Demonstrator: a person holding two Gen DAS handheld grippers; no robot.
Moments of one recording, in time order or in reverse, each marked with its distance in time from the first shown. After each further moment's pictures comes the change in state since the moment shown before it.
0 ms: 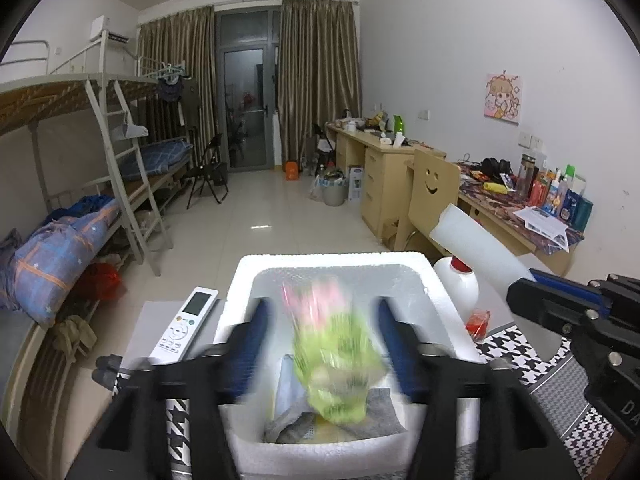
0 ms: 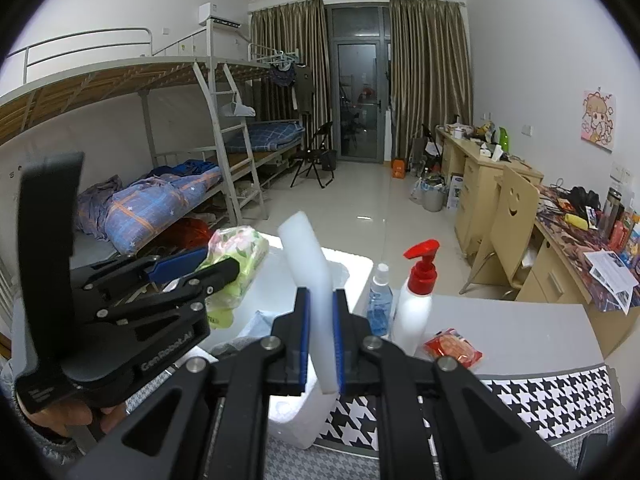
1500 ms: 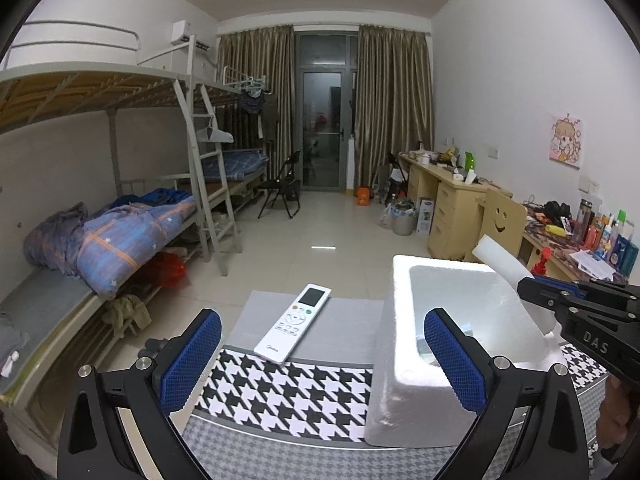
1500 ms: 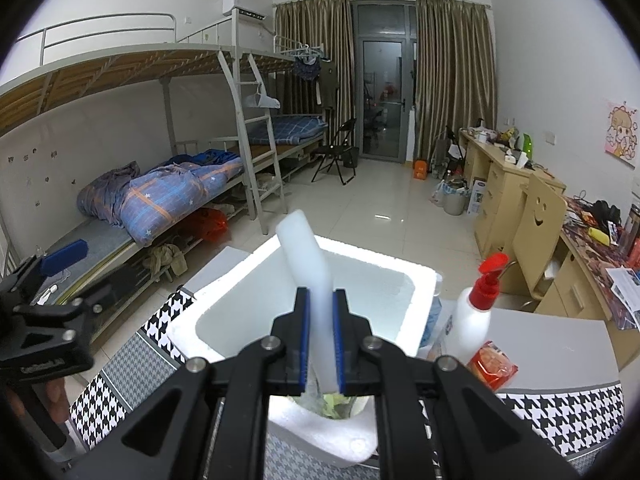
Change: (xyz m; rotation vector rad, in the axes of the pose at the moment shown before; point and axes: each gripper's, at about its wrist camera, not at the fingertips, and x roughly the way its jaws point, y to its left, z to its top) left arm -0.075 0.080 -0.031 -0.137 -0.098 0.237; right arm 0.033 0.035 0.002 -0.056 0.022 0.058
